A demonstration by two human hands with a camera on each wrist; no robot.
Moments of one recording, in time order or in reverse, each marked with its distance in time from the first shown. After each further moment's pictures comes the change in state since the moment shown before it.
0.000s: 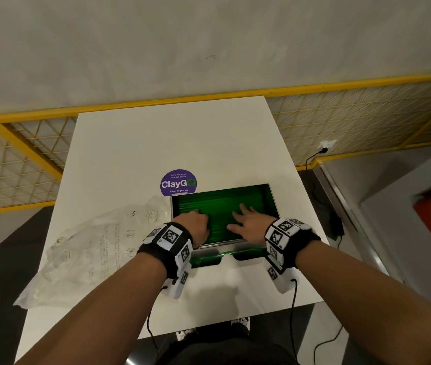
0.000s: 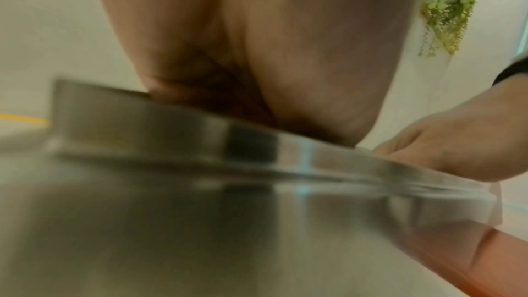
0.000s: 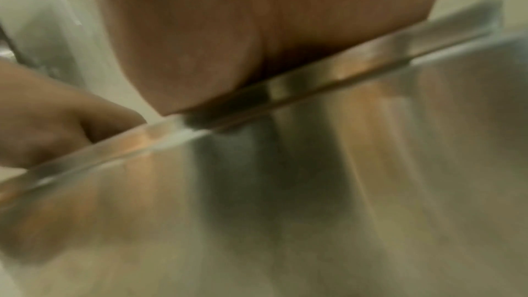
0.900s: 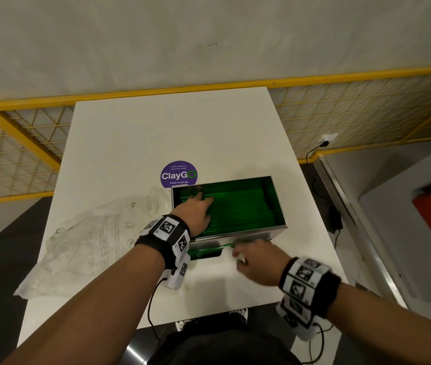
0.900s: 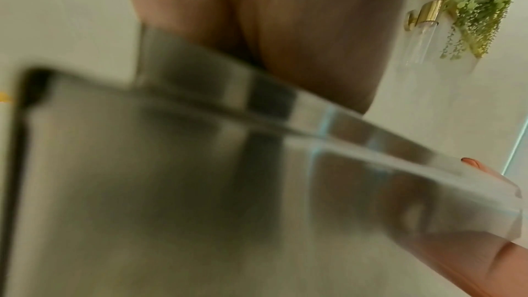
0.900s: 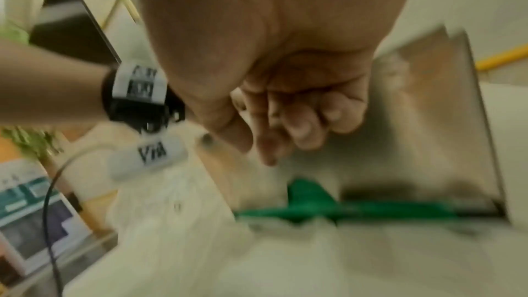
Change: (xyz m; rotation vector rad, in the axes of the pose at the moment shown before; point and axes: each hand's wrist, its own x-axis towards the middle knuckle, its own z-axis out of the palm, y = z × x) left_hand 0.003 -0.006 0.002 -0.131 0.100 0.047; right_hand -0.054 -0.014 0.062 0.112 0.172 -0.157
